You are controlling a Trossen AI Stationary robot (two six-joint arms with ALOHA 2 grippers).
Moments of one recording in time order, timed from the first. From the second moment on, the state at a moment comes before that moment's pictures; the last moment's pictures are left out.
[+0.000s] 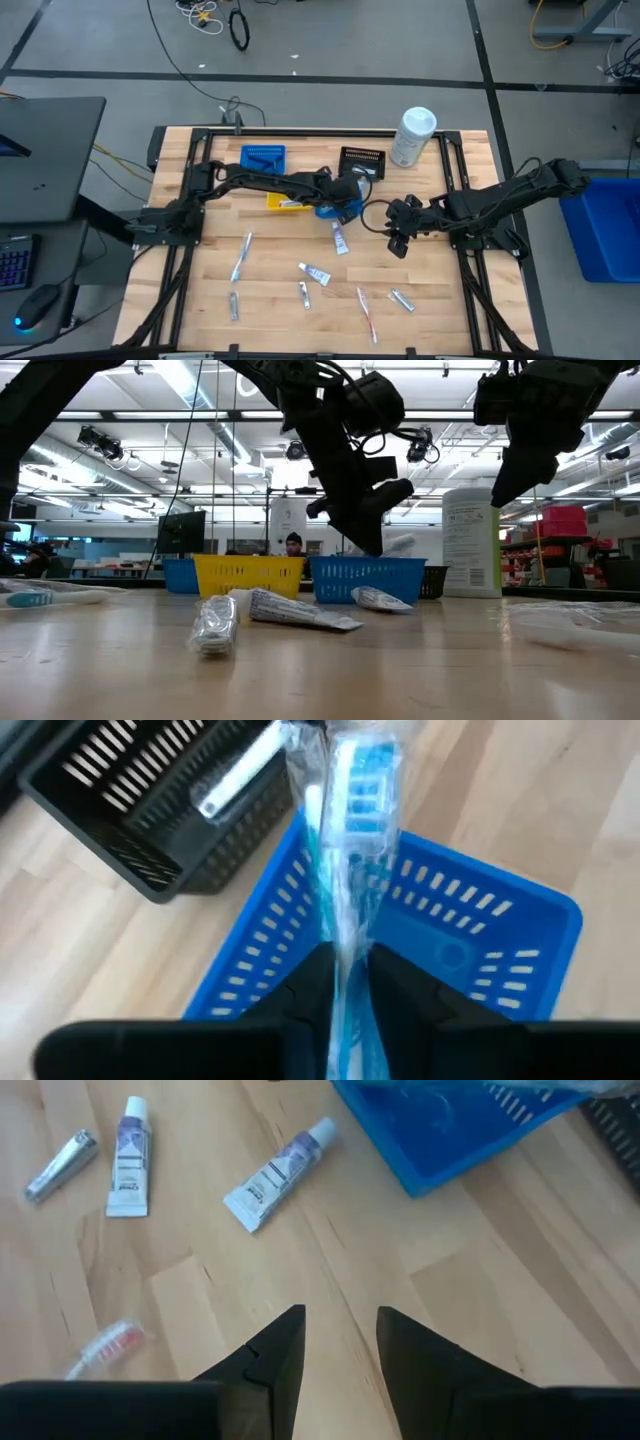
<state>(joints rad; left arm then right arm) 0.07 2.13 1.63 -0.48 -0.36 -0.33 0.25 1.13 0.75 -0.63 0.22 0.65</state>
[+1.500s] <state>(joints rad) -0.08 1.25 0.91 -0.60 -0.38 -0.53 0.25 1.13 0.61 -0.37 0.29 0.64</state>
